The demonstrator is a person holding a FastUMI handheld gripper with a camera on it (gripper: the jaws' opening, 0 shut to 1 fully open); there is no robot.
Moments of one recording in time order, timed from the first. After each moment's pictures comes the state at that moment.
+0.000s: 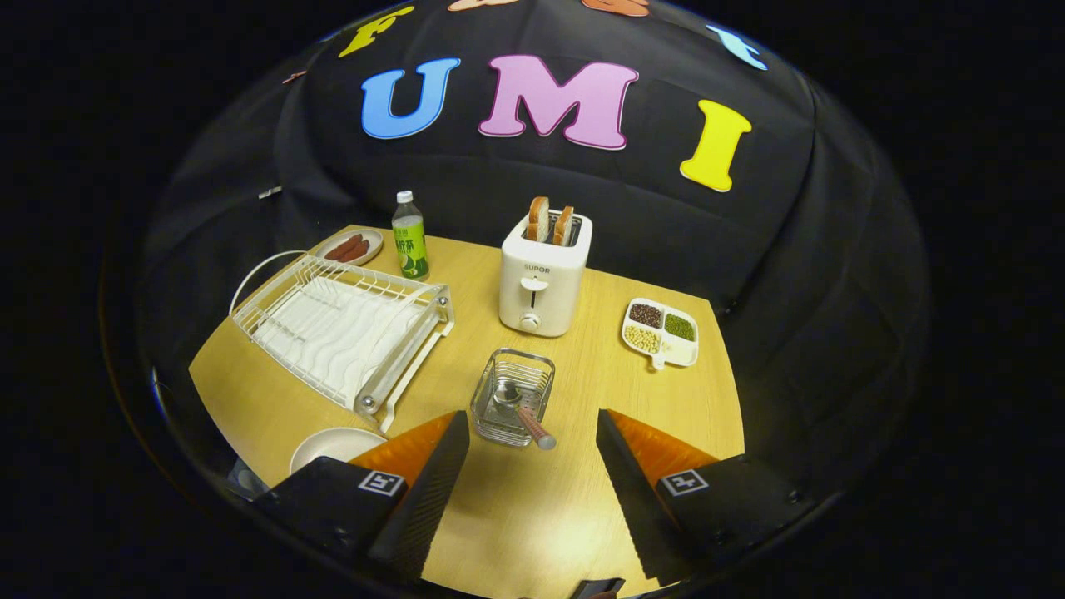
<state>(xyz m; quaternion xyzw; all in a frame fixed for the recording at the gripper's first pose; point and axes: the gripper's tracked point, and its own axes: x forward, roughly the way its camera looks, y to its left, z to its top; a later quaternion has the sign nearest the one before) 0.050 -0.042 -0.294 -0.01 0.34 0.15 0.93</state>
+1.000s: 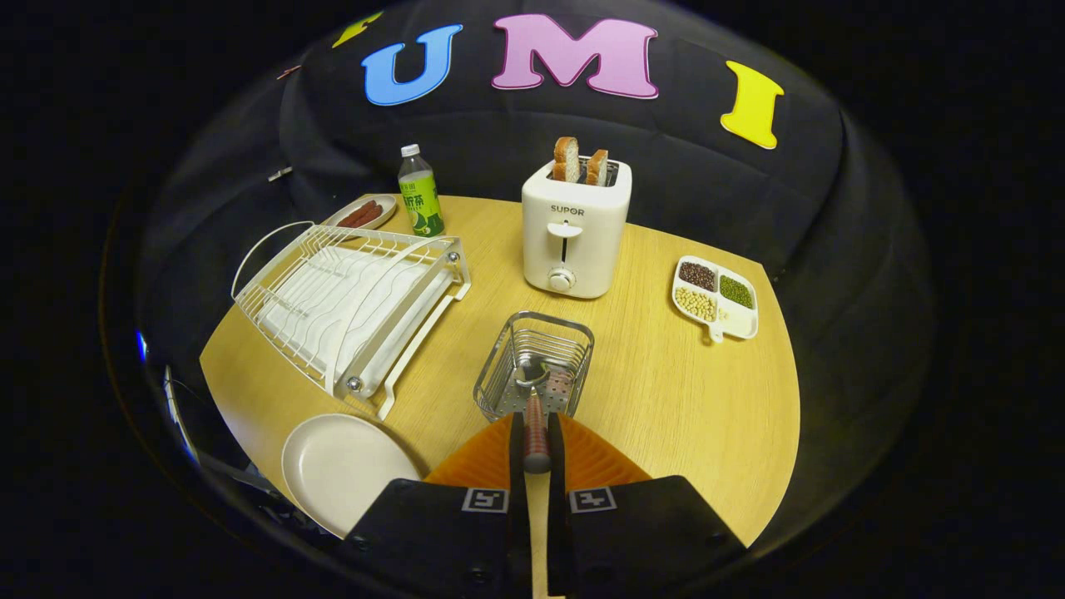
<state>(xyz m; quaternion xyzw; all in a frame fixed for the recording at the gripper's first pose) 0.057 -0.015 -0.342 0.02 0.39 0.19 0.90</state>
